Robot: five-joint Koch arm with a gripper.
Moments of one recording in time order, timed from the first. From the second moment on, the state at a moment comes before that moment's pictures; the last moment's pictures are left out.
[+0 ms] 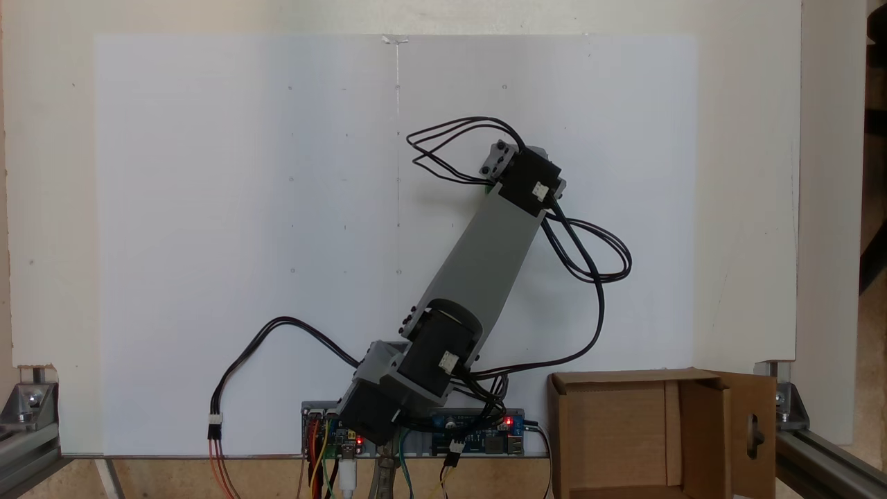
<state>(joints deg) 32.0 67.9 91.7 35.7 -29.0</state>
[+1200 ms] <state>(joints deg) 67.1 91.1 65.9 62.9 -21.2</state>
